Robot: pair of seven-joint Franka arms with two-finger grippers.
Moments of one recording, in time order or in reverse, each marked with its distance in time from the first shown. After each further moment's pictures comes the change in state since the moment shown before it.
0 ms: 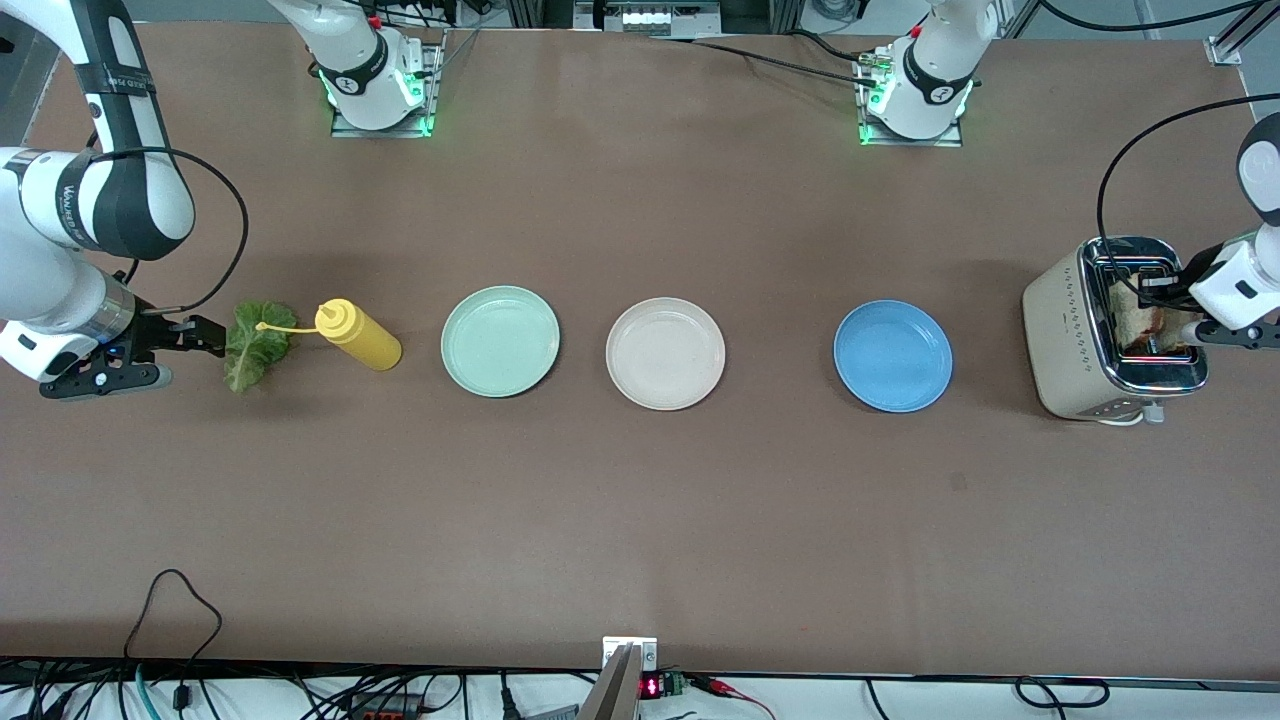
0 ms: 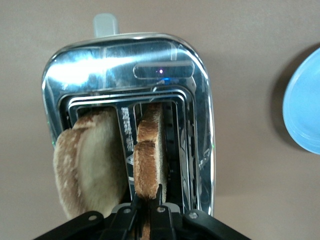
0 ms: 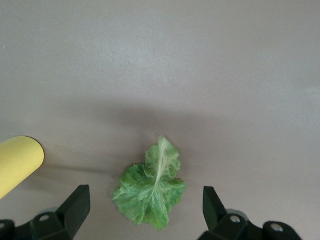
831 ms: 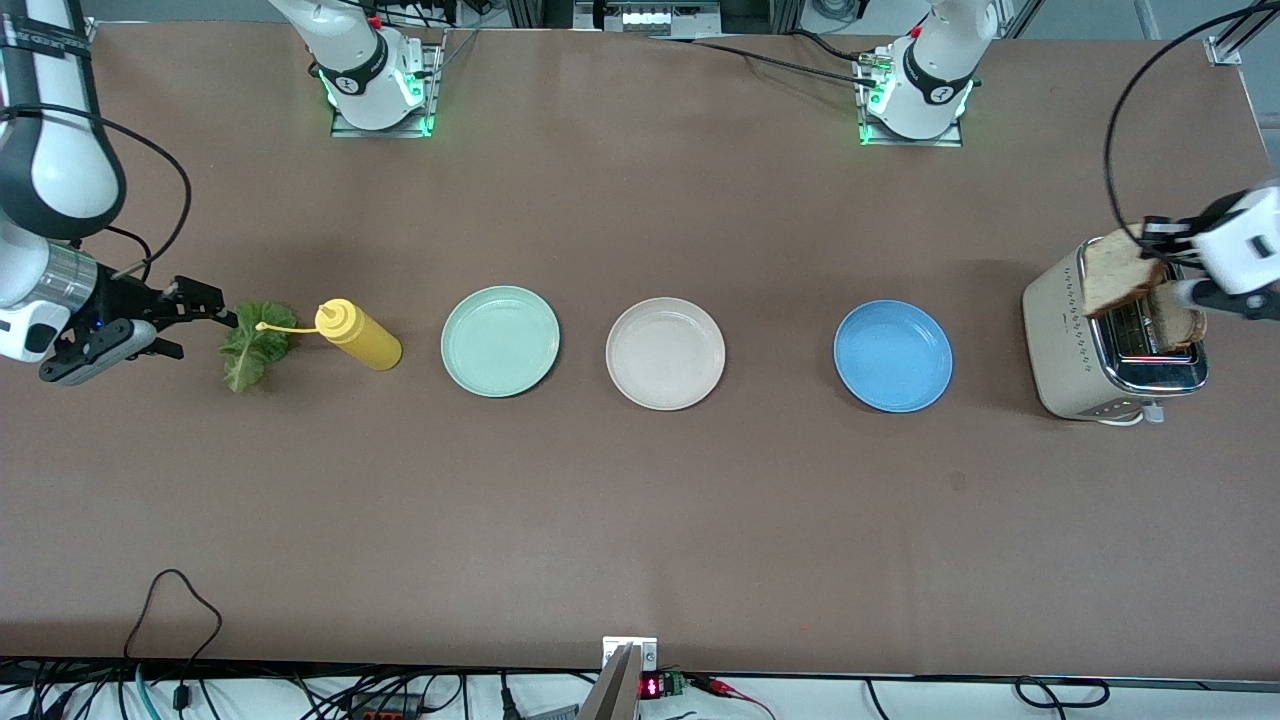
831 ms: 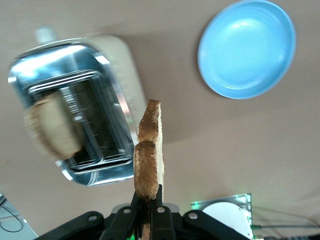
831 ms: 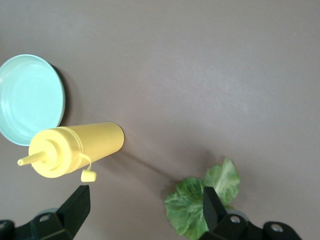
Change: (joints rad) left arm -0.009 -0.006 -0.236 0.282 -0.012 -0.471 -0.013; right arm -0.055 -0.062 -0.011 -0.001 0.426 -0.136 -0.544
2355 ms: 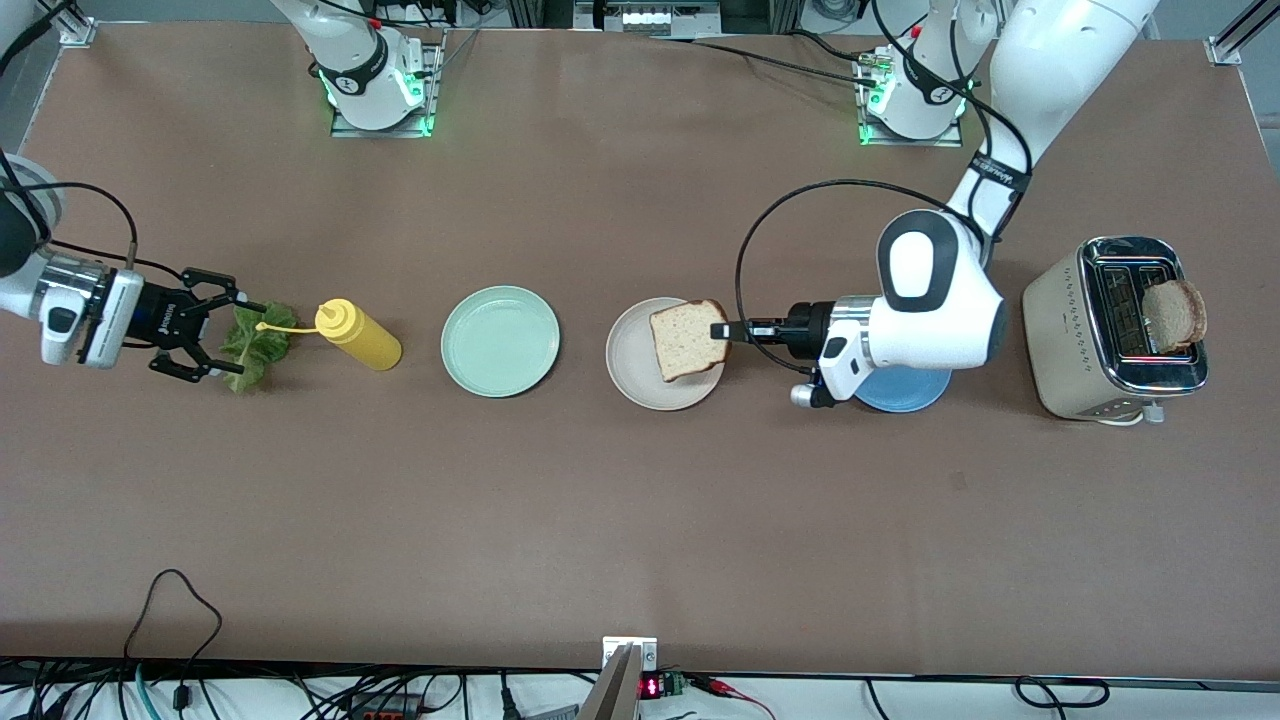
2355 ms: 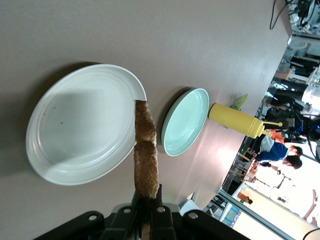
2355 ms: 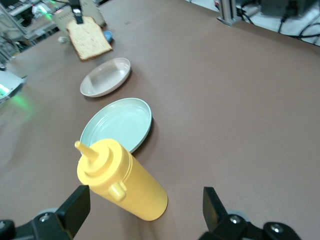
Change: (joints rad) left arm -0.375 0.414 -0.117 -0.115 -1.144 0.686 -0.173; right arm -0.151 0.173 -0.005 -0.036 0.635 -0.210 -1.071
